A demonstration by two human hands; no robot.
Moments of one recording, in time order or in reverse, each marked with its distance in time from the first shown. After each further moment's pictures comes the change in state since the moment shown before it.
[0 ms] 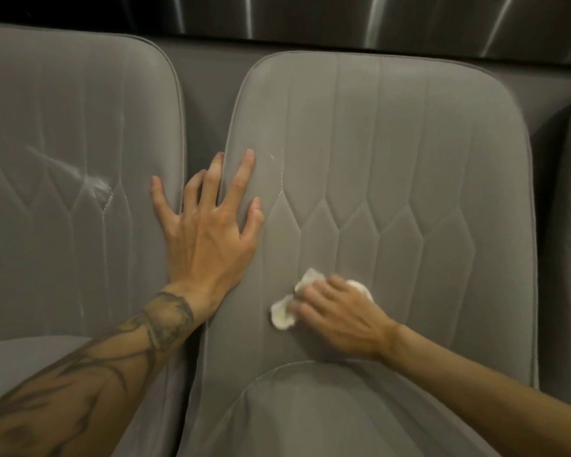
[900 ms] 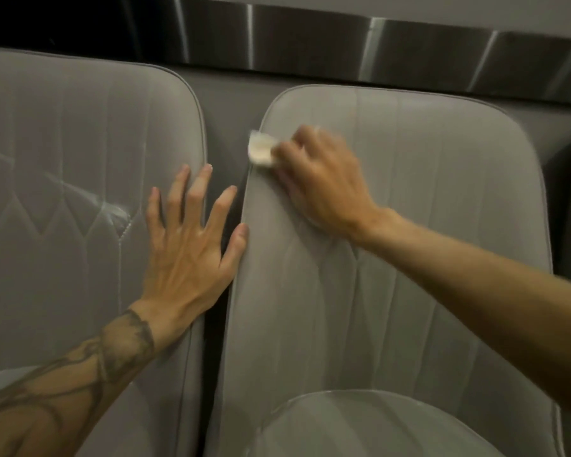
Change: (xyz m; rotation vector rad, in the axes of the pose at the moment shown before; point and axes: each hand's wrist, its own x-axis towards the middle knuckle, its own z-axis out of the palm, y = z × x) left_hand 0.015 -0.056 -0.010 -0.049 -0.016 0.135; right_hand 0.175 0.111 -0.073 -0.043 0.308 0.417
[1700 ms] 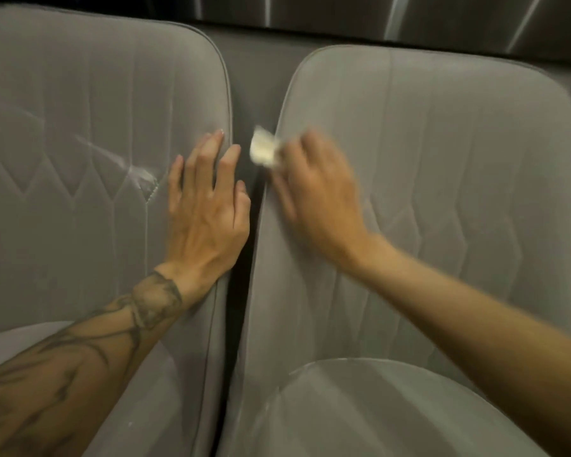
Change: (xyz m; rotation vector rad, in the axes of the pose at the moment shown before) left_hand -0.004 -0.002 -0.004 -0.097 0.118 -0.086; right_hand -0.035 -0.070 0.012 0.110 0.004 0.198
